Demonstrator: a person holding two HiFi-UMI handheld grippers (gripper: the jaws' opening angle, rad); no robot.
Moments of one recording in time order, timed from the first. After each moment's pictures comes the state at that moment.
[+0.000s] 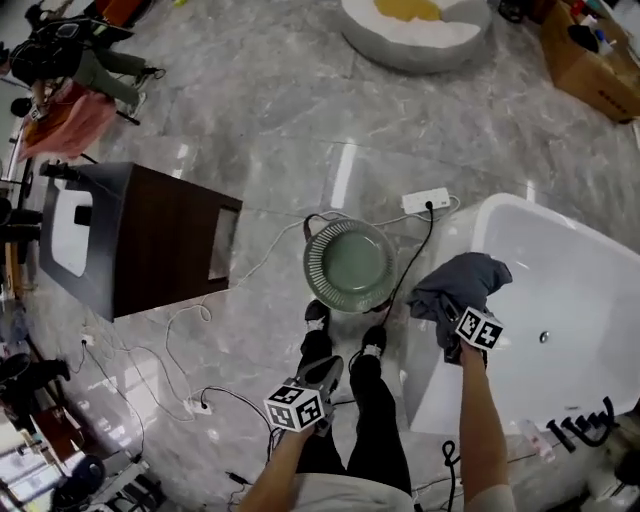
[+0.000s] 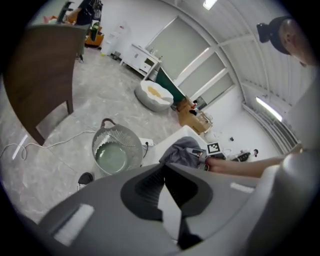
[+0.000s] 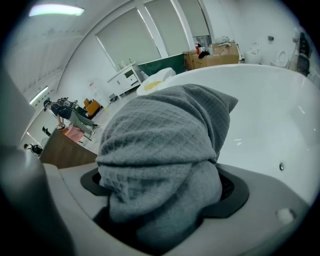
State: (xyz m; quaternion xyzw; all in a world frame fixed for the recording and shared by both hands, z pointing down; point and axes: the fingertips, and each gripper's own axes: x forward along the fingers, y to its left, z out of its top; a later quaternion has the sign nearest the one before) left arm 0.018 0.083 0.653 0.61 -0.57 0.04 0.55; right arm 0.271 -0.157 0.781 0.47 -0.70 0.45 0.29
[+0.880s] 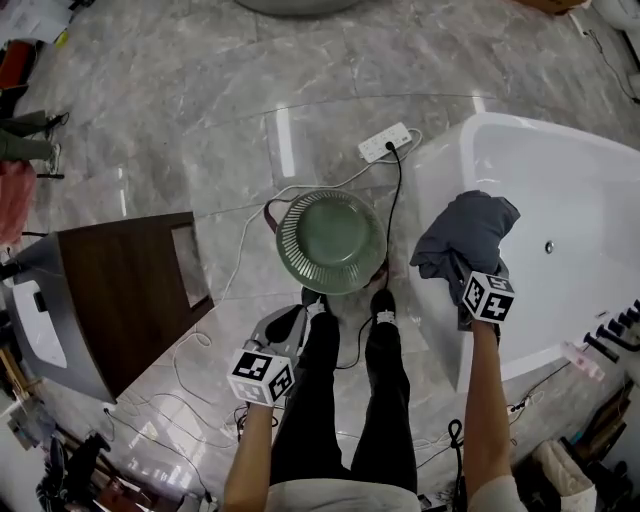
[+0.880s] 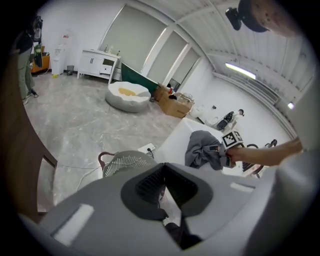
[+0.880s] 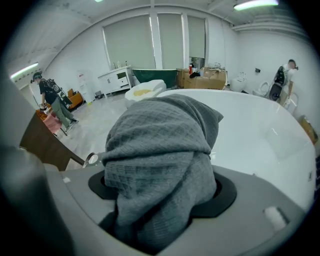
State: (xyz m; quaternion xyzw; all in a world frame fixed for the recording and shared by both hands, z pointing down) left arm -0.085 -0.008 0.696 0.75 -0.47 0.18 0.43; right arm 0.296 -0.135 0.761 0.59 -0.66 0.34 0.34
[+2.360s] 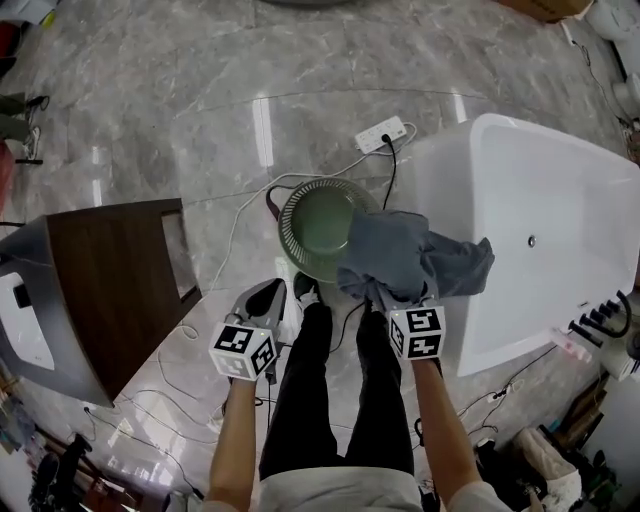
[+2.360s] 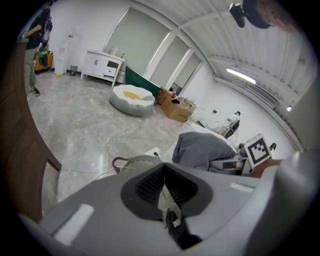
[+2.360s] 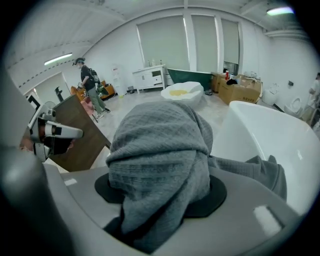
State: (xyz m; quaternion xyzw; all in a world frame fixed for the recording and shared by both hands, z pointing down) left arm -0.165 -0.026 0.709 0.76 -0.47 0.16 0.42; right arm 0.065 -0.059 0.722 0.47 -0.75 0.30 0.35
